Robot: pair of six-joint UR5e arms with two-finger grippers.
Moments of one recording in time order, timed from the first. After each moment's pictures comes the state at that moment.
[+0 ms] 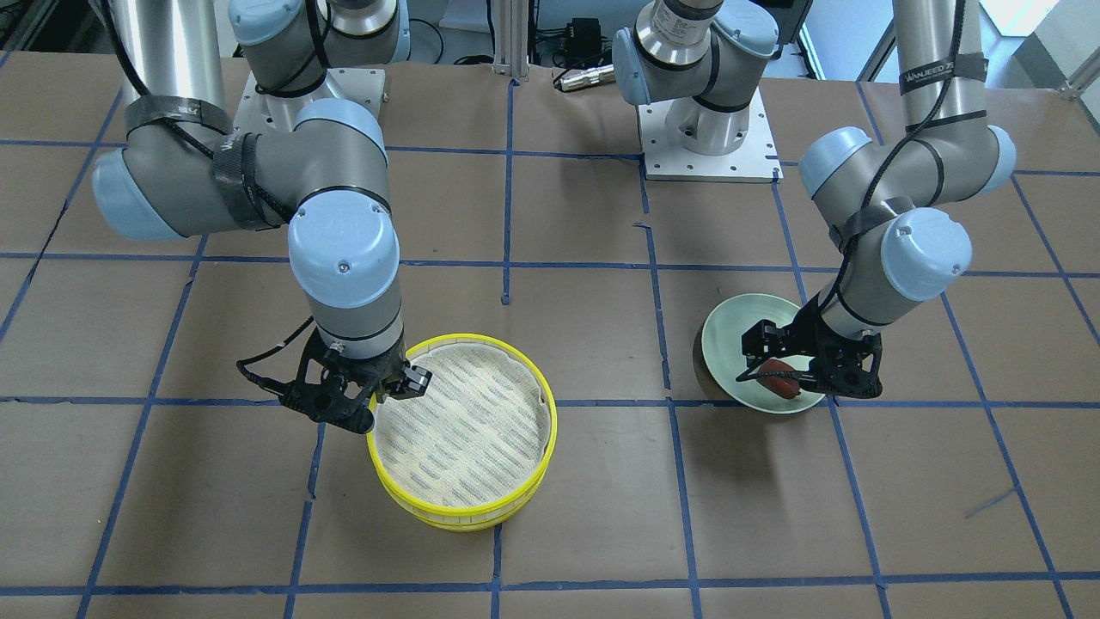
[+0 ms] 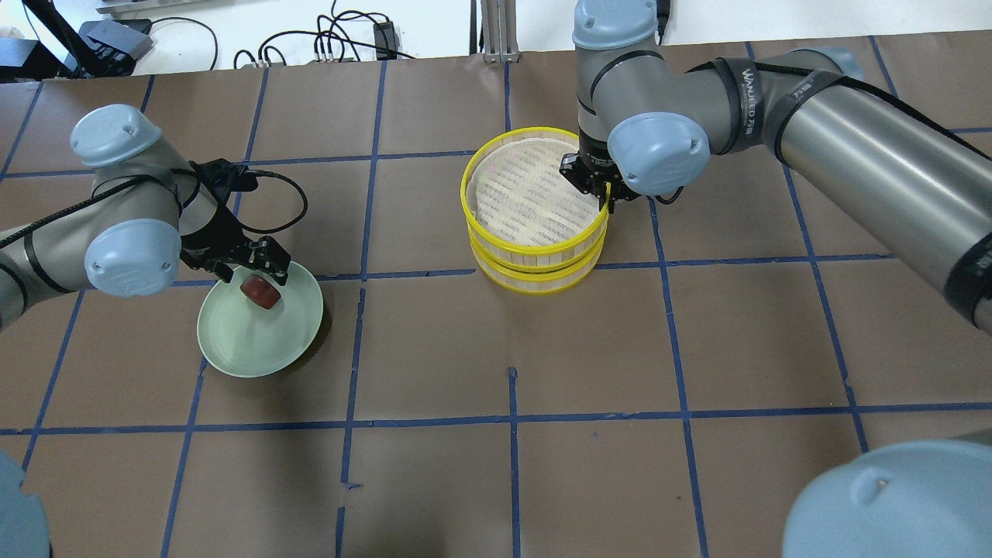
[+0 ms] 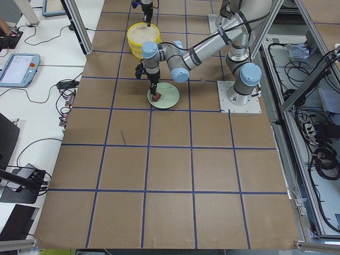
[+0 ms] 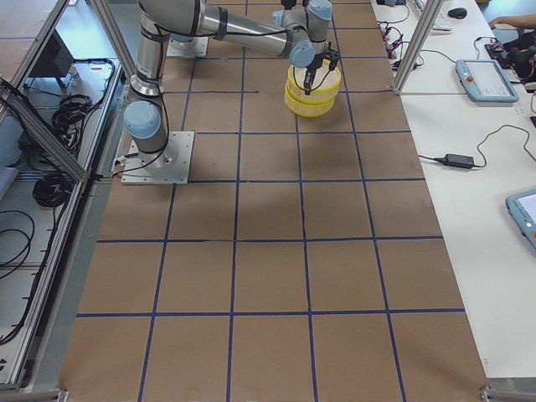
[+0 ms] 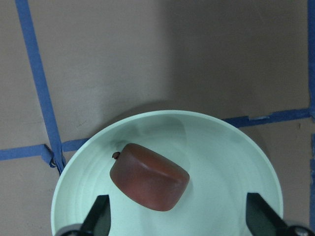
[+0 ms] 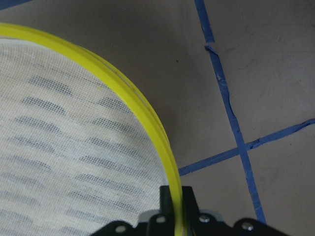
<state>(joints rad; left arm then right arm) -1.29 -1.86 -1.95 -0.99 1.55 0.40 1.77 -1.16 1.57 -1.94 -1.67 0.52</state>
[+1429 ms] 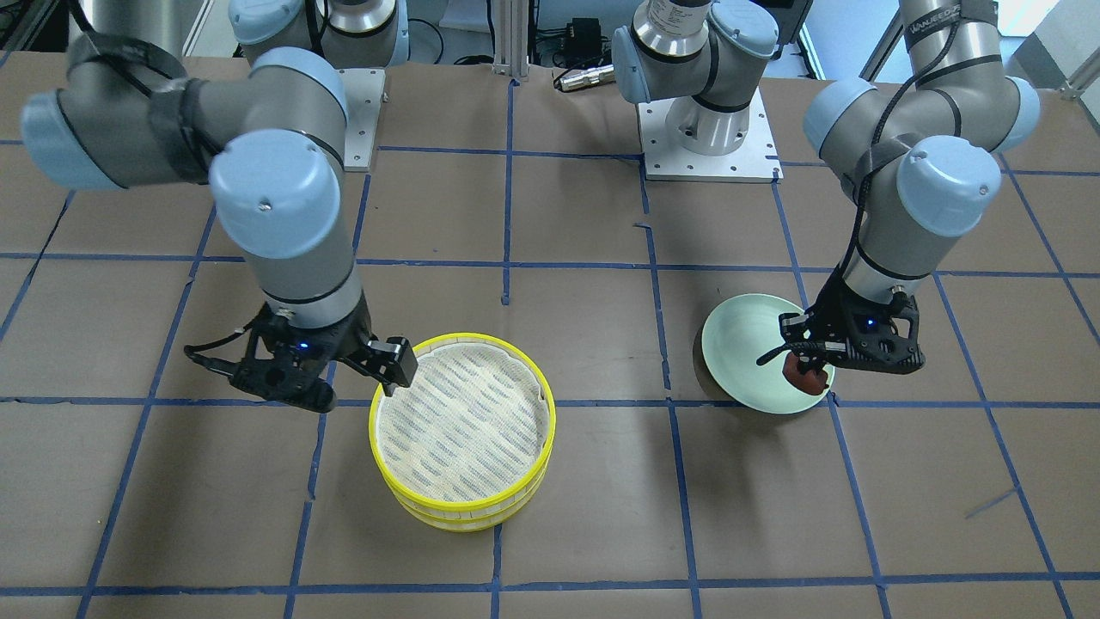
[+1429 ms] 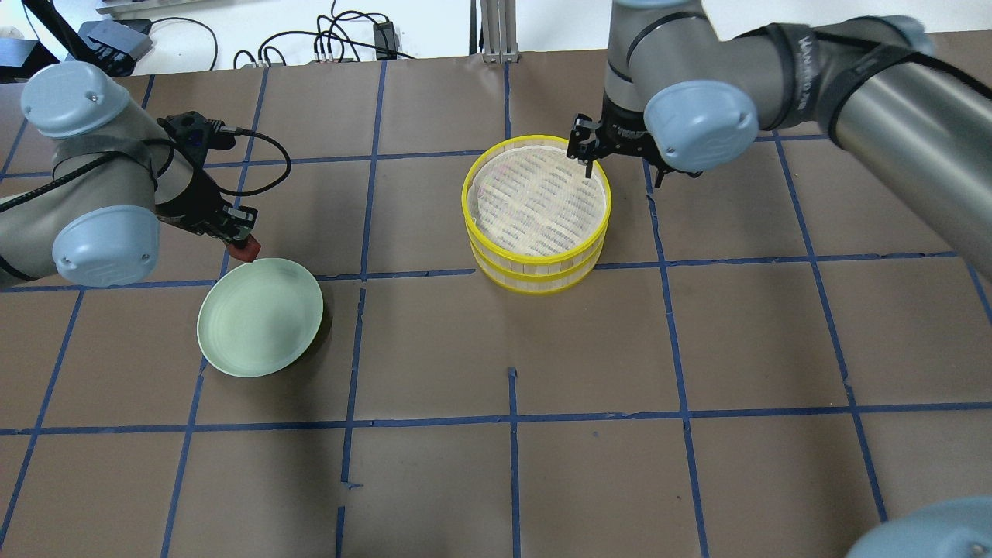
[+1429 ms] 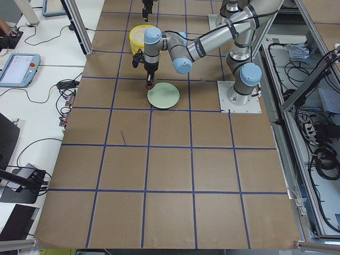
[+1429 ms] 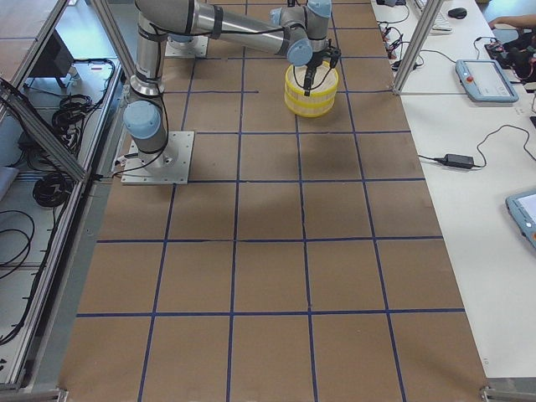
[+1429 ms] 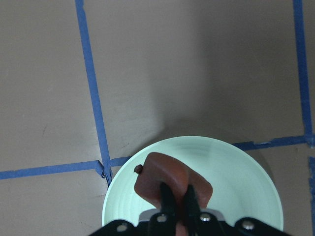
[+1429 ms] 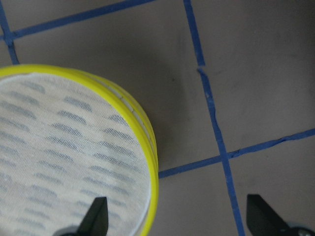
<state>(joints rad) -1.32 -1.74 -1.91 -0.95 1.56 0.38 1.69 -1.26 1.51 -1.85 -1.61 0.37</state>
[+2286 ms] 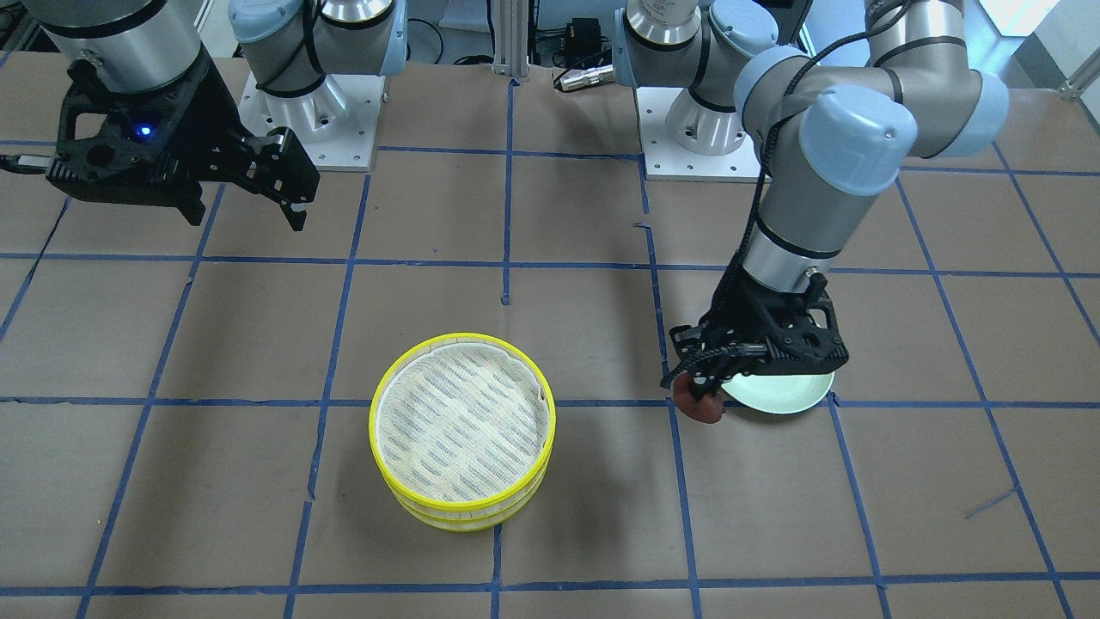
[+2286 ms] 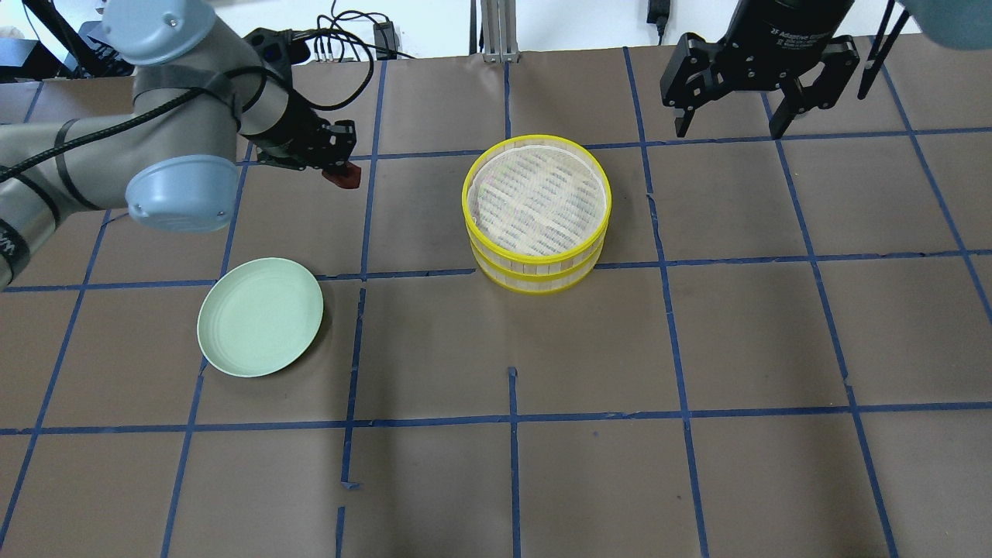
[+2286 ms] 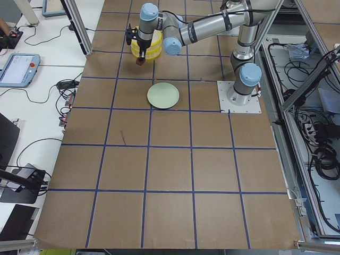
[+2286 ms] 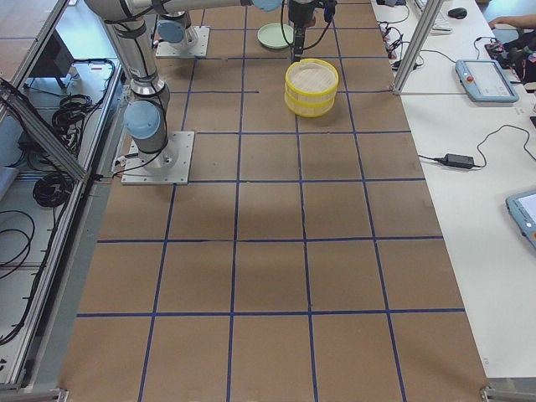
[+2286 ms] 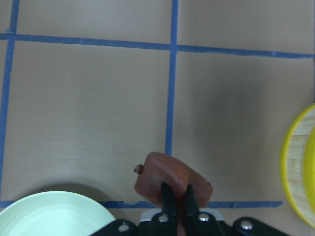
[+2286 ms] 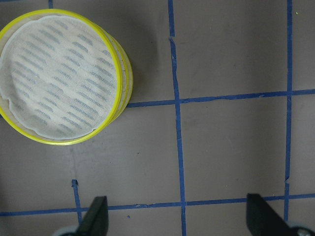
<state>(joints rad) -1.59 -1.79 -1.72 -0.95 1.44 -0.18 1.59 -1.50 1.40 -1.46 -1.54 0.07</state>
